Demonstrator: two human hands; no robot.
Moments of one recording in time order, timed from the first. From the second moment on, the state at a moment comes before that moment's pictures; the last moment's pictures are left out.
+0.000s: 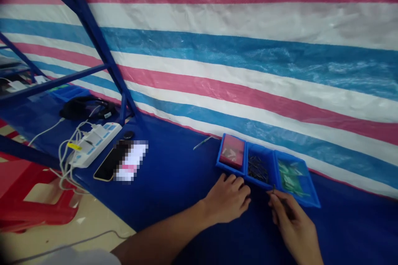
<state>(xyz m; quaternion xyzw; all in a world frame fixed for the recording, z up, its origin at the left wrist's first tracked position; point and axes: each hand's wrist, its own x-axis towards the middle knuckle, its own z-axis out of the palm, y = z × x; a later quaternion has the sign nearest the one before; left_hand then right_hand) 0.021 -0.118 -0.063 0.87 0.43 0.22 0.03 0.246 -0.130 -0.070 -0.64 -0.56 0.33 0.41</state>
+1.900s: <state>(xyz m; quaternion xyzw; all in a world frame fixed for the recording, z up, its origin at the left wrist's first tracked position) -0.005 -0.120 -0.045 0.87 0.40 0.23 0.17 0.227 -0.122 -0.069 -0.47 -0.76 0.25 0.37</state>
